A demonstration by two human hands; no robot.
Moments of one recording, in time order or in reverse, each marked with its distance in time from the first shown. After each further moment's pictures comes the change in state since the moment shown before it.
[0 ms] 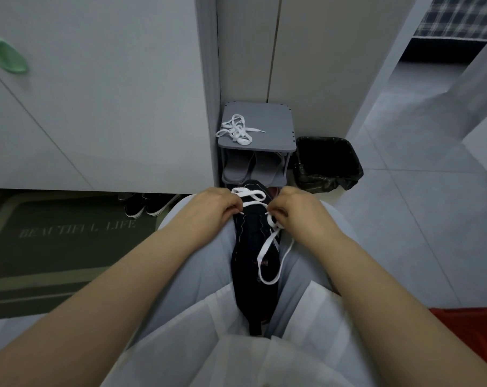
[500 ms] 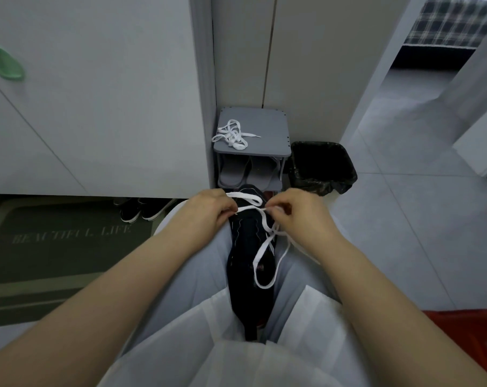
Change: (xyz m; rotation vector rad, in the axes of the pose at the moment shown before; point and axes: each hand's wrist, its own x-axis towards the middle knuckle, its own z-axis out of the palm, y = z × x) left_hand 0.000 -0.003 0.000 0.006 0.042 0.038; right_hand -0.009 -0.003 -0.011 0.260 0.160 0.162
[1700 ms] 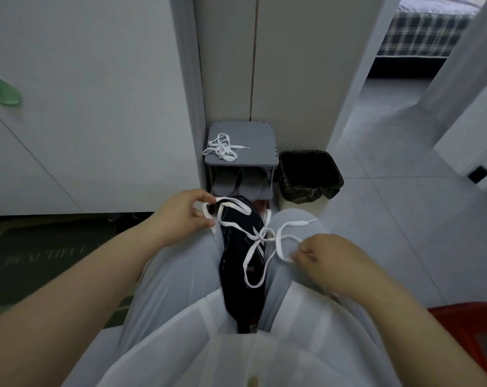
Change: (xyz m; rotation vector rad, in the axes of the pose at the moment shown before) left_hand 0.002 0.010 -0.041 -0.356 -0.182 -0.475; right_hand -0.069 0.000 -0.050 -0.290 -0.330 0.151
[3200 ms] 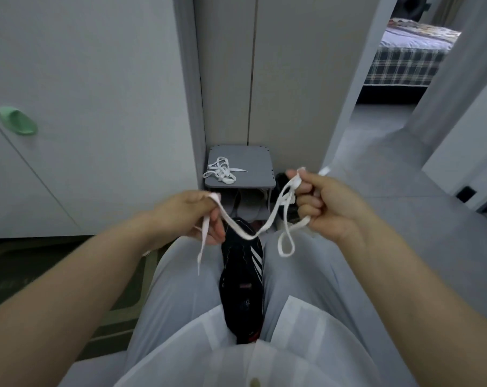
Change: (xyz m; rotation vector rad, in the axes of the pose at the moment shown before) left_hand -0.015 0.050 -0.040 -0.448 -0.216 0.000; right_hand 0.047 -0.036 -0.078 1.785 0.072 0.213
